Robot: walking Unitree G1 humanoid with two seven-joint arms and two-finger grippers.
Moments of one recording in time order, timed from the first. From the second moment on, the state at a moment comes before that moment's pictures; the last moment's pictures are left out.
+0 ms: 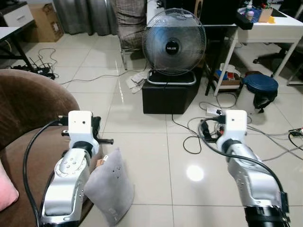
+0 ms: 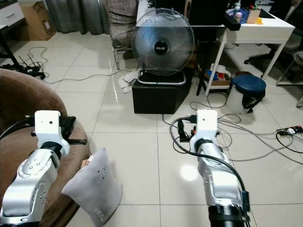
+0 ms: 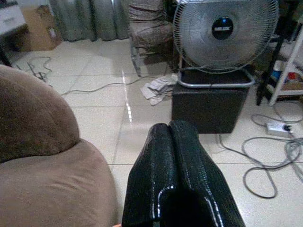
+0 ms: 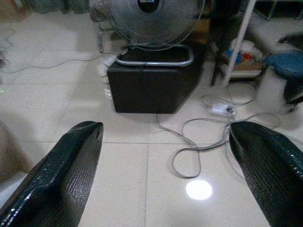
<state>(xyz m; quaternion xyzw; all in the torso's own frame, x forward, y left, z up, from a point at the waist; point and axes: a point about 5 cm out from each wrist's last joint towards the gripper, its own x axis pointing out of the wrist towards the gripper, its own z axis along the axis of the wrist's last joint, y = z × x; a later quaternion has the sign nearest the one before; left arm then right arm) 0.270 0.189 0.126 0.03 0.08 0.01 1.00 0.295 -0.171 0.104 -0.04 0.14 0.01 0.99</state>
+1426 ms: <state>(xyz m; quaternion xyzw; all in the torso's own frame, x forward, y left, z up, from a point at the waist) 0.299 0.178 0.122 0.15 0.03 -0.05 0.99 0.303 -0.157 0.072 -0.02 0.16 0.09 0.98</state>
